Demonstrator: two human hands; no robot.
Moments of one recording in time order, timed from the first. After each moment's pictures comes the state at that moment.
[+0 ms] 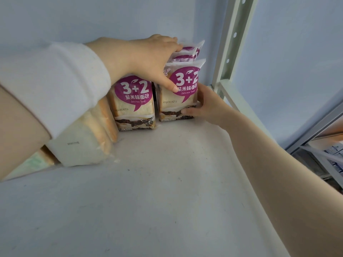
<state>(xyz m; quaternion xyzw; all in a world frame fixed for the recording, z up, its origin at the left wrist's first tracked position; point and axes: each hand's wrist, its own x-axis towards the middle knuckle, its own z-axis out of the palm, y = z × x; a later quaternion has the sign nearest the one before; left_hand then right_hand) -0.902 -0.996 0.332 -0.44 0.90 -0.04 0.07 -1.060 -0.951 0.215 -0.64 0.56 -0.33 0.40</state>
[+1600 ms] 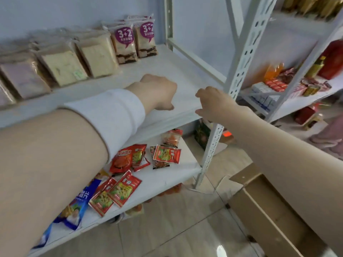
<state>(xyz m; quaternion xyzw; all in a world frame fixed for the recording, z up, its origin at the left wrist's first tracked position) -0.859 -0.572 0.298 -0.38 0.90 -0.13 0.16 -0.996 -0.503 0.258 -0.64 0.77 -0.03 0.04</state>
